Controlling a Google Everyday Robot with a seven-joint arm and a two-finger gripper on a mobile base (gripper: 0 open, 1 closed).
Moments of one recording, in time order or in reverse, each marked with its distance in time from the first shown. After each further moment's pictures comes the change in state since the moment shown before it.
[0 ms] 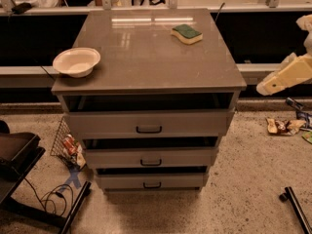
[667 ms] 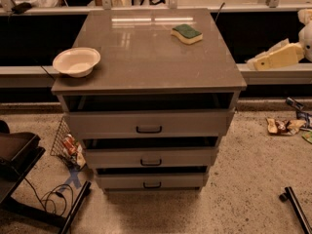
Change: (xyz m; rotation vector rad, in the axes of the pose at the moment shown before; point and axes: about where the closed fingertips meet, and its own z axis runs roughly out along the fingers) arm -0.011 -0.060 0.038 0.122 -0.286 0.168
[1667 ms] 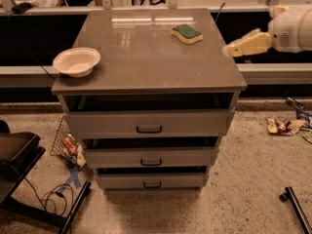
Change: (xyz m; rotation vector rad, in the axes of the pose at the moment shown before) arm -0.026 -0.006 0.068 -0.042 -0.093 0.063
